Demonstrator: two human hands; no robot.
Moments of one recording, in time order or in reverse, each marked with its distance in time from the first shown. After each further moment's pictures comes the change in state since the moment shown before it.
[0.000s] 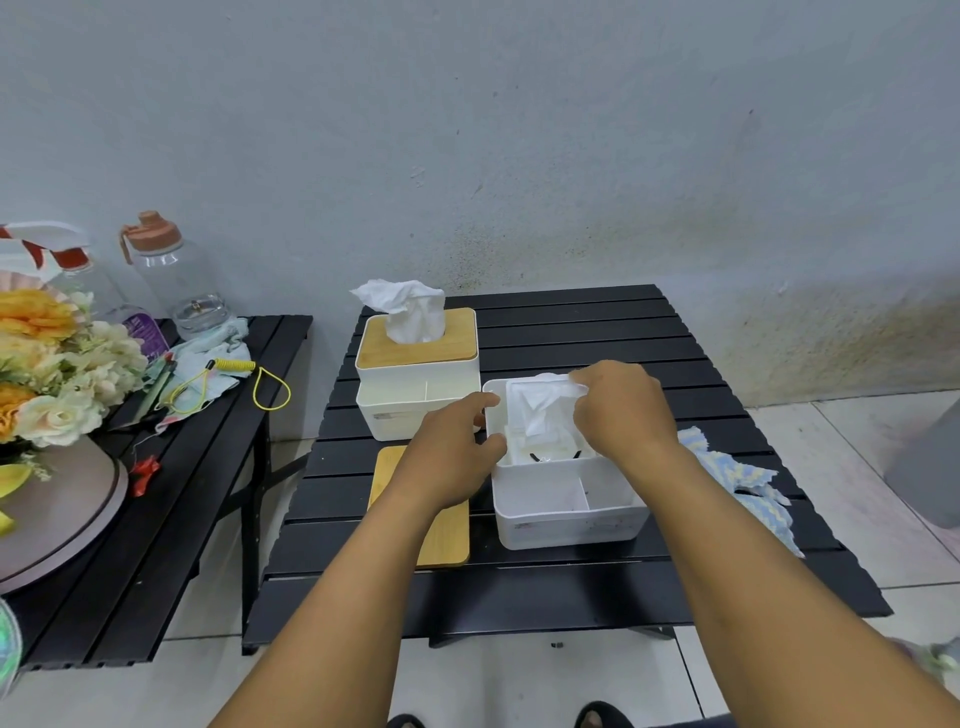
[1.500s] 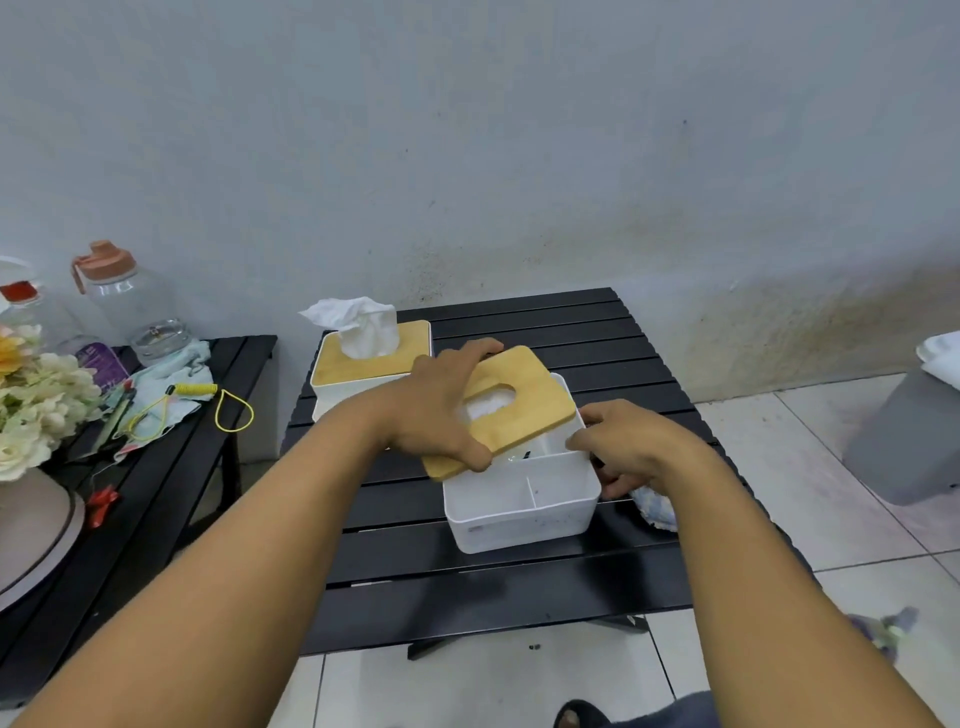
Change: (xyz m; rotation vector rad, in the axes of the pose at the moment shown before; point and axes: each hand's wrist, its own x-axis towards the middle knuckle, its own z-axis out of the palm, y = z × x) left_hand 0.027 0.059 -0.039 0.360 -0.371 0.233; right_hand -0.014 0.060 -0.036 0.481 -0.517 0.289
